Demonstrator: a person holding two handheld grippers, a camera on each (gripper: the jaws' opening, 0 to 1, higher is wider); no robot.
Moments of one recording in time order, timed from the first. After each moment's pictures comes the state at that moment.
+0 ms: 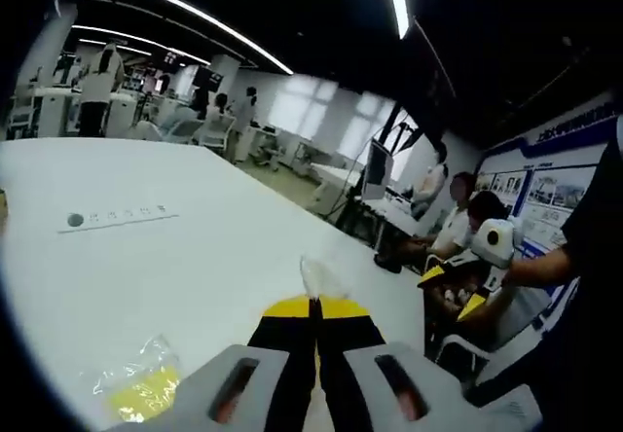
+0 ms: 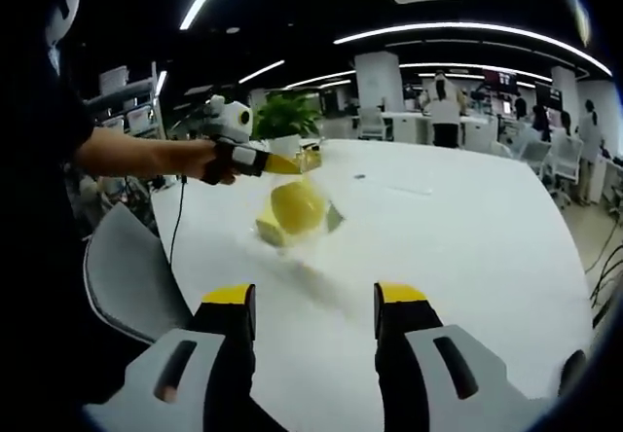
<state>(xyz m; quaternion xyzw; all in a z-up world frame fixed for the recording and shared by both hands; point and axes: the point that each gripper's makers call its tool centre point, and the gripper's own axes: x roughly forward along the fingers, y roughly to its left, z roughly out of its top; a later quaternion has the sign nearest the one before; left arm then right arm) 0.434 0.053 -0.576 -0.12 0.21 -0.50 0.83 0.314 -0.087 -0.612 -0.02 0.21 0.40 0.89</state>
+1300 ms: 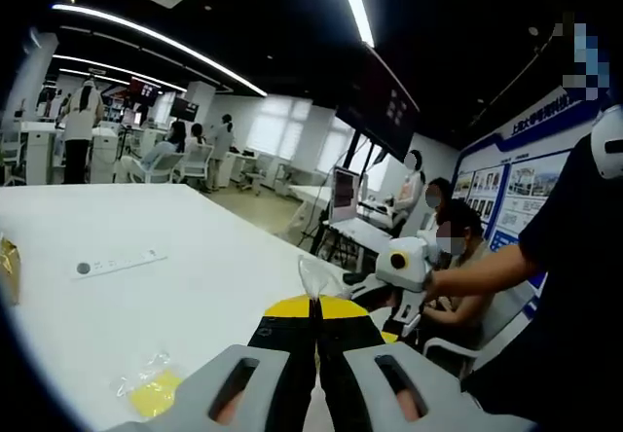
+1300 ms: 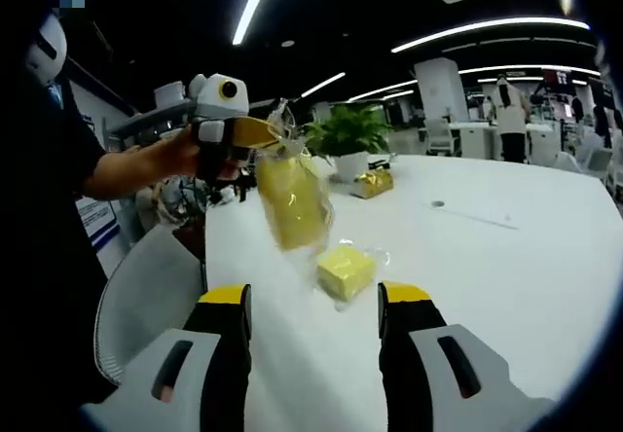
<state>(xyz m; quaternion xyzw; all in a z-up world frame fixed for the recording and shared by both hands) 0.374 0.069 -0.494 -0.11 0.16 -0.53 0.82 0.349 0.023 -0.588 0.02 0.17 0.54 0.82</state>
